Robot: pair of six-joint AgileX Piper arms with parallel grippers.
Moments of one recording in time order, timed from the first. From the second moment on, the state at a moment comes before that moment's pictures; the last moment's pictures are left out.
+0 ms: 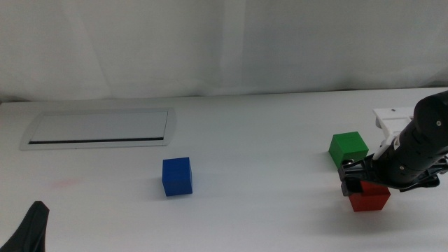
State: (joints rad) left arm -0.03 0.13 0.00 0.10 -0.01 -0.19; right arm 0.35 1.69 -0.95 -0.06 0.68 0.24
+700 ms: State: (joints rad) left arm -0.03 0.13 0.00 0.10 -0.01 -0.19; right arm 0.35 1.73 -0.95 -0.06 0.65 0.27
